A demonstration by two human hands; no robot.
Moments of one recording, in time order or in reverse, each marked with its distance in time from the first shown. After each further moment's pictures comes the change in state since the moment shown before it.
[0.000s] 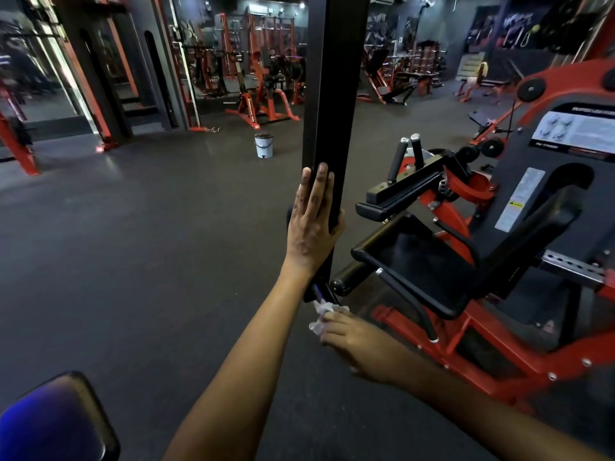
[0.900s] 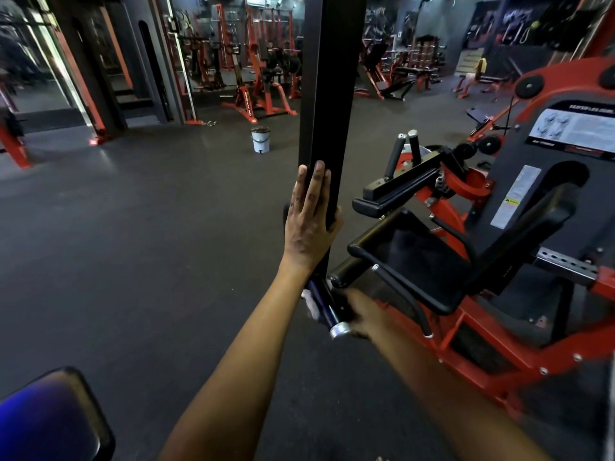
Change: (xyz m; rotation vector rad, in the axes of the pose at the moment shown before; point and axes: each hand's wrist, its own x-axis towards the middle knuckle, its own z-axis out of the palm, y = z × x) left_hand -0.002 0.000 0.005 0.001 0.017 -0.009; right_hand 0.047 0.033 0.017 2.284 0.116 0.884
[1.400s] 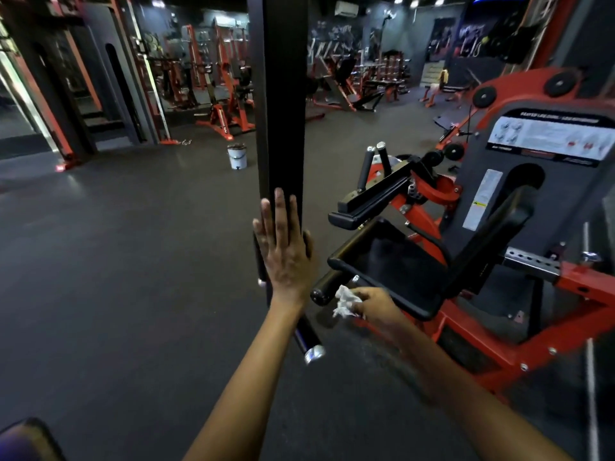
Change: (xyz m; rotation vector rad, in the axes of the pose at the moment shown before) left_hand -0.001 0.046 0.003 0.146 -0.018 -0.276; right_hand -0.049 -0.051 -0.043 -0.699 0.454 -0.426
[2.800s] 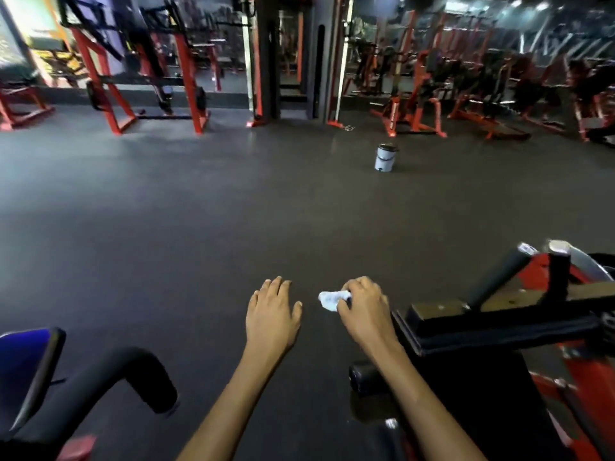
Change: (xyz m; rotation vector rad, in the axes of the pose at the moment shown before) left_hand 0.057 -0.112 0.278 0.615 -0.658 -0.771; right_hand 0.413 -0.111 -0.032 -0.987 -0.178 -0.725
